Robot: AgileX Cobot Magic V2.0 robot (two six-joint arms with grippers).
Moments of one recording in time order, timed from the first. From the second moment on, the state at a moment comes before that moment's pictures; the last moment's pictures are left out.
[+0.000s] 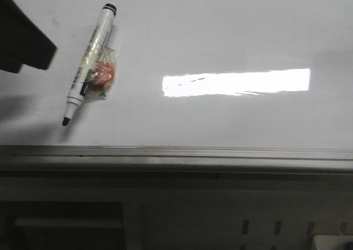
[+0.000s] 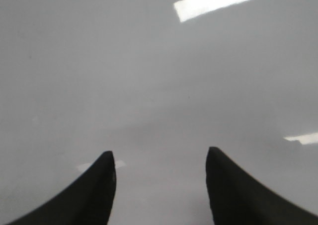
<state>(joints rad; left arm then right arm) -0.48 1.06 -0.73 -0.59 0.56 0.46 0.16 0.41 -0.44 0.19 0.40 0.17</state>
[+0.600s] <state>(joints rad) -0.52 1.30 -0.82 -0.52 0.54 0.43 0.16 0.41 -0.44 0.19 0.40 0.17</state>
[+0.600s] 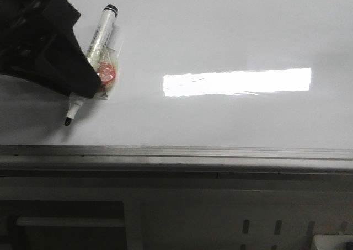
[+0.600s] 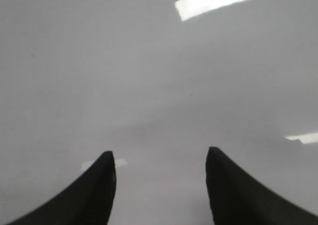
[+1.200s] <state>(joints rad) -0.71 1.14 -0.93 -0.44 0.64 1.00 0.69 0.69 -0.83 0.19 0.51 -0.25</state>
